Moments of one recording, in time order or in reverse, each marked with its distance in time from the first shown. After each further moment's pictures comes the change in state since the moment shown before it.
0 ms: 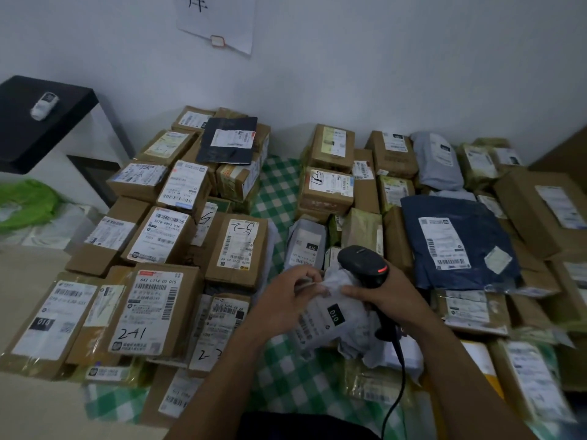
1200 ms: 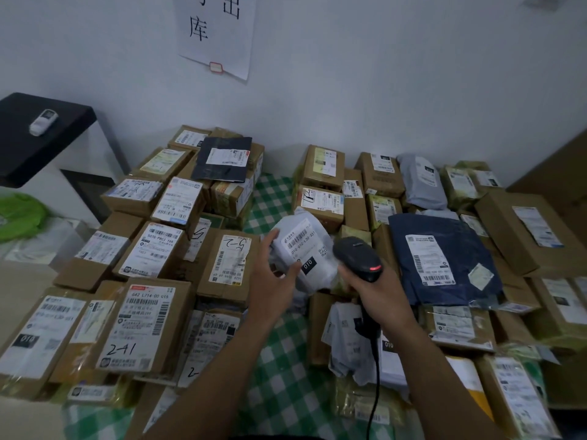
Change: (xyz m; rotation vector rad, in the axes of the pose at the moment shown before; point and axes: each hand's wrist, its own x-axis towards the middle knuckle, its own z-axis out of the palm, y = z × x) left_hand 0.041 -0.004 0.000 -0.248 0.513 0.073; right_hand -0.010 -0.035 0.017 0.093 0.274 -0.154
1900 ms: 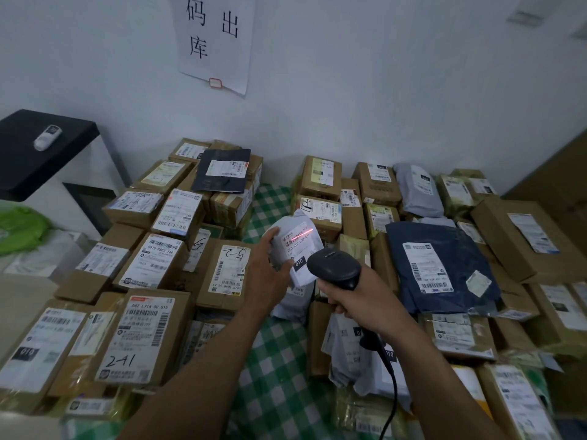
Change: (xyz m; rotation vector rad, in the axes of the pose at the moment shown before) left_hand 0.047 -0.024 0.000 0.231 -0.001 0.119; right_hand -0.009 -0.035 0.006 -0.286 -0.289 -0.022
